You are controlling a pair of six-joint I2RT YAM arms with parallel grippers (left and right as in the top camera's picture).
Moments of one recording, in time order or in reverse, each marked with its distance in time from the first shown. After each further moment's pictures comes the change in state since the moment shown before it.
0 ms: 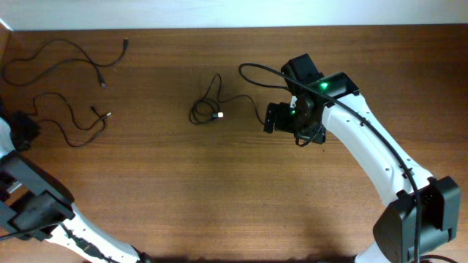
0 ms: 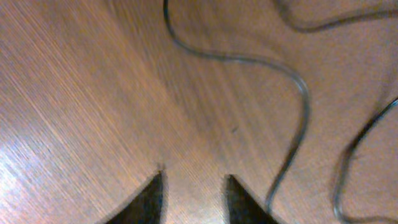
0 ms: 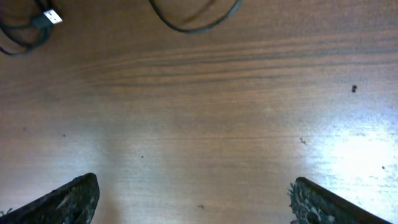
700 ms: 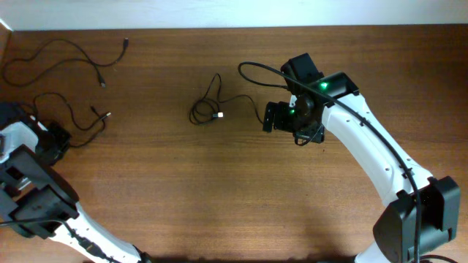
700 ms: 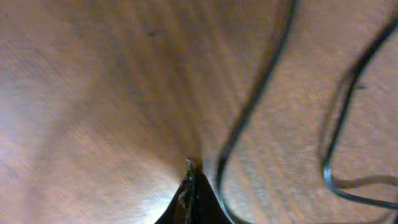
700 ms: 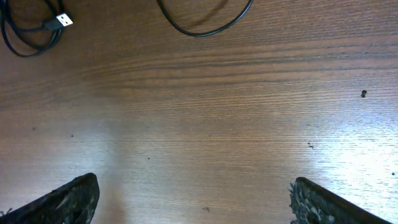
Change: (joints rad) left arm -0.051 -0.018 -0.283 0.175 0.175 -0.102; right arm 0.000 0.000 0.000 0.011 -0.016 0.000
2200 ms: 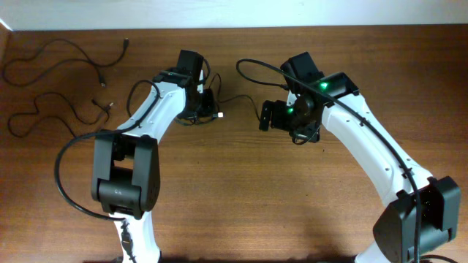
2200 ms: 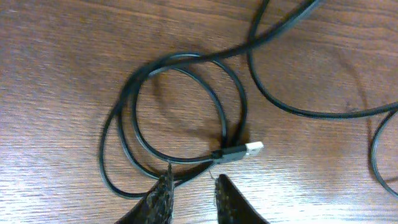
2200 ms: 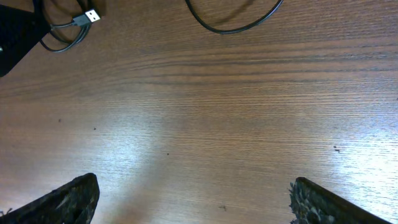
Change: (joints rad) left arm -0.934 -0.060 0.063 -0.091 0.011 -0.110; right arm 0.000 0.000 0.000 0.029 -0.072 0.001
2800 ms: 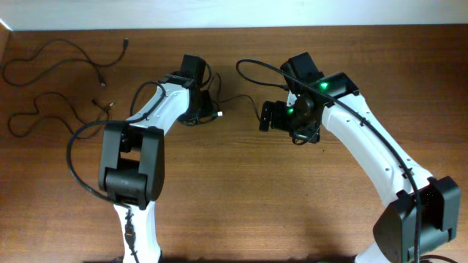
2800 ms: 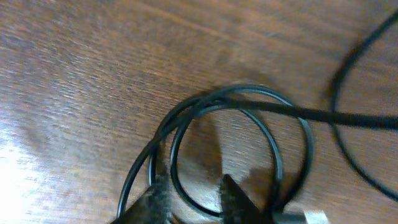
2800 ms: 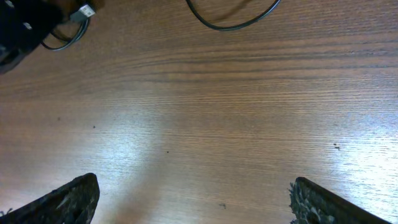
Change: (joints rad) left arm -0.001 0.084 -0.002 0.064 -0.112 -0.148; right arm 0.000 0.000 0.000 -0.007 -0.003 0.000
